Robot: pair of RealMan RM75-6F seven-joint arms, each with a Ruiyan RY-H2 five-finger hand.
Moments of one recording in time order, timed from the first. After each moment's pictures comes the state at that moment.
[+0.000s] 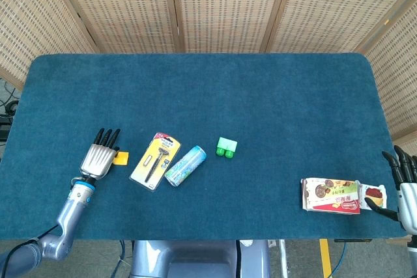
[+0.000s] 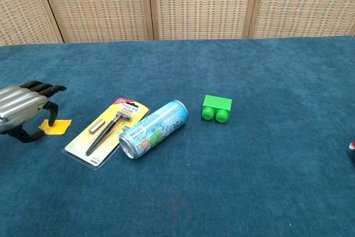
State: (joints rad) left arm -0.51 -1.68 -0.06 -1.05 1.31 1.05 0.47; right arm 0.02 -1.02 0.09 -1.68 -1.48 1.55 0.06
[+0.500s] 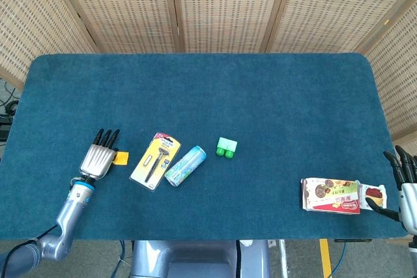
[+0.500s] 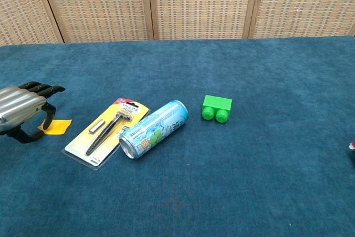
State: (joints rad) left arm -0.50 -1.68 -0.06 -1.05 1.31 1.05 0.46; right arm 0.02 -1.02 0.09 -1.68 -1.49 1.55 0.07
